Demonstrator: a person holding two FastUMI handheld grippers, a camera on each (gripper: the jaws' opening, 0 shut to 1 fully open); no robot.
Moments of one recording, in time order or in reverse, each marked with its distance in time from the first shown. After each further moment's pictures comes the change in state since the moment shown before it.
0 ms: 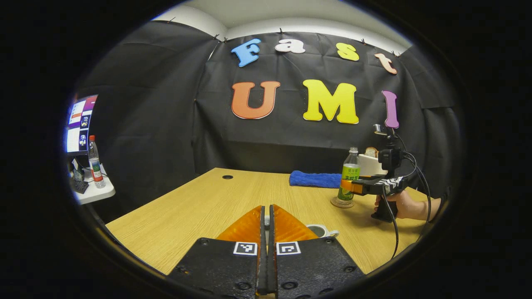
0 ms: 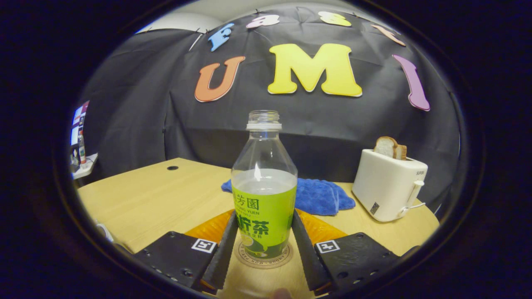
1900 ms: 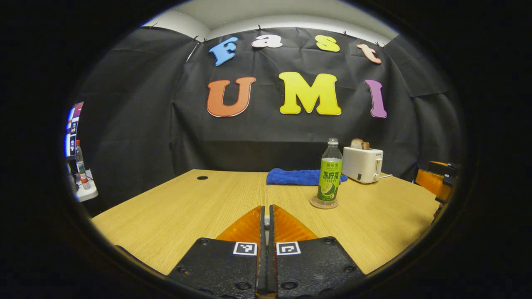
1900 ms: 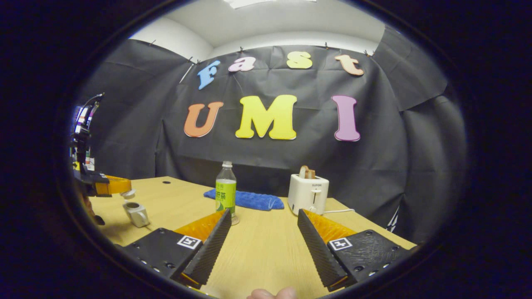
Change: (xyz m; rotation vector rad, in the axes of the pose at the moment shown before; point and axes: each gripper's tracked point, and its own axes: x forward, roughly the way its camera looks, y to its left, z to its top) left arm 0.050 -0.084 -0.030 0.050 0.023 -0.067; right arm -0.265 -0.084 -0.009 0.000 -0.258 -0.188
